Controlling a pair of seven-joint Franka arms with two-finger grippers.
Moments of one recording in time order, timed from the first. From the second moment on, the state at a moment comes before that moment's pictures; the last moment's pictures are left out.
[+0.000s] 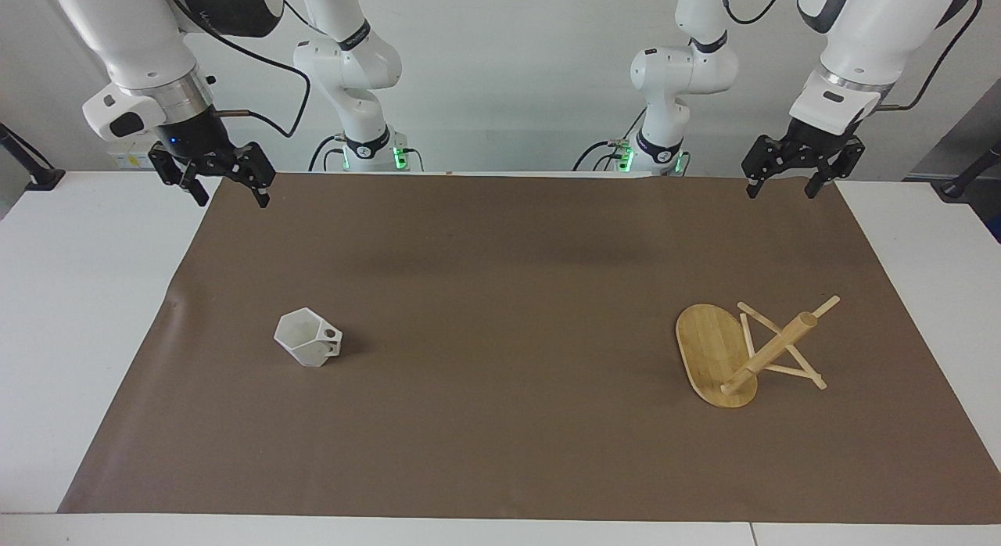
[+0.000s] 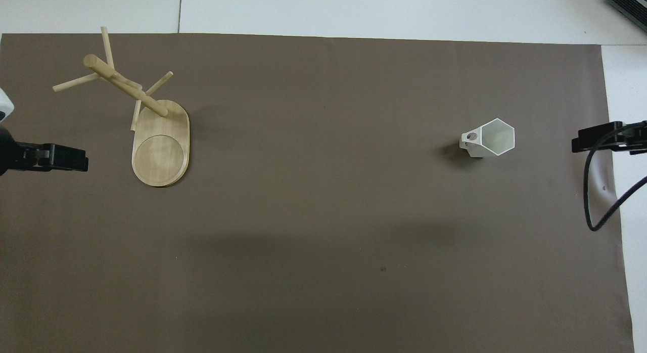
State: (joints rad) left arm -0.06 -0.13 -0.04 -1.72 0.01 1.65 -0.03; right arm -0.07 -0.01 -0.01 -1.59 0.01 1.64 -0.03
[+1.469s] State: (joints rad) left arm -0.06 -0.13 -0.04 -1.72 0.01 1.65 -0.03; right arm -0.07 -0.01 -0.01 -1.61 0.01 1.67 -0.03
